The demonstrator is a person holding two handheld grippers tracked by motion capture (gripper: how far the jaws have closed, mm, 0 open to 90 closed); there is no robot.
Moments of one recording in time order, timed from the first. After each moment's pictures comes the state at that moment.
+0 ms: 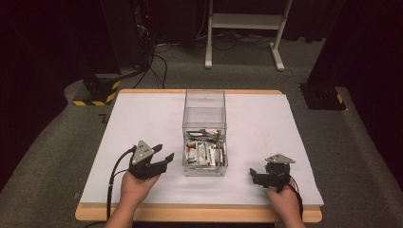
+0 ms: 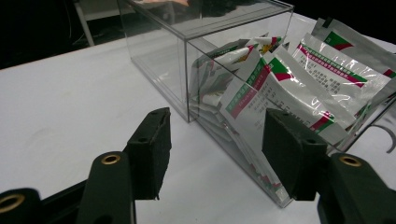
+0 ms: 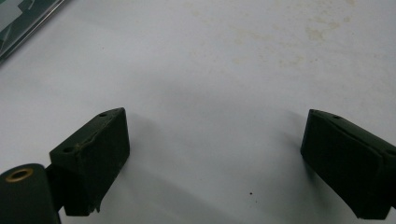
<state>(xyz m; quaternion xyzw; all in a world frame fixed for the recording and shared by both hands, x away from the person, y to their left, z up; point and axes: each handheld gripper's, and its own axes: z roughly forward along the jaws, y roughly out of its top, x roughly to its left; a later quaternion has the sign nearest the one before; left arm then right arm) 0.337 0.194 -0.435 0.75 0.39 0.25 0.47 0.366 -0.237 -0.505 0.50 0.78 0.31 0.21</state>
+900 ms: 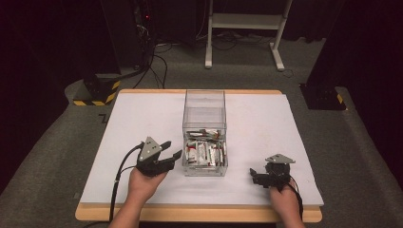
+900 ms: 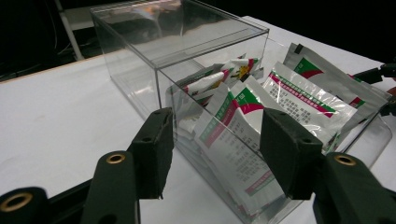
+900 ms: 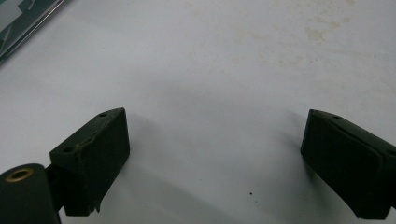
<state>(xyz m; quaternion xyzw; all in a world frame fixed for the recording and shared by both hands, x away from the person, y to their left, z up) 0.342 0.173 -0.424 0.75 0.38 0.23 0.49 0.366 -0.237 -0.505 0.50 0.78 0.31 0.21</state>
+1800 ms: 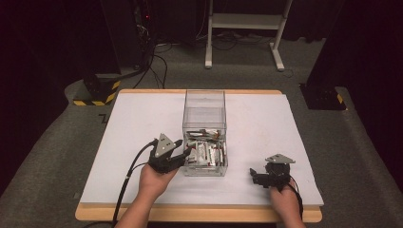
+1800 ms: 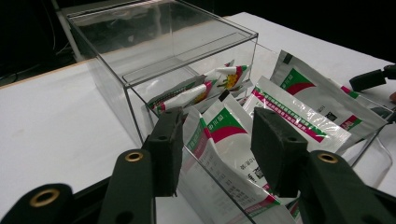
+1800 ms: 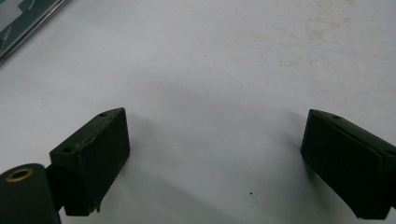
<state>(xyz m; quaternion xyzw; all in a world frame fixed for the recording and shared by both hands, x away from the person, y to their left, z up) 0.353 0.139 -0.420 0.76 0.38 0.24 0.47 0.366 -0.237 -0.505 0.50 0.78 0.31 0.21</state>
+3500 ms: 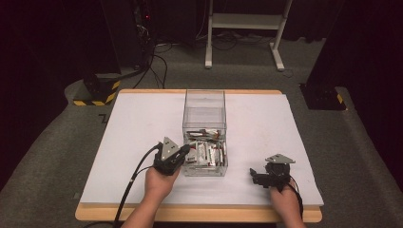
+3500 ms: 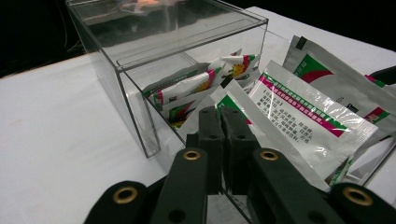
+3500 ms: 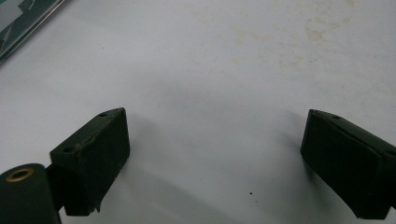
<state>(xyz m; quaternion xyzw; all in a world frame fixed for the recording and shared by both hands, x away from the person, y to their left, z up) 0.352 0.130 -0.438 0.75 0.39 0.25 0.47 0.366 -0.237 -0.505 0.50 0.78 0.31 0.21</state>
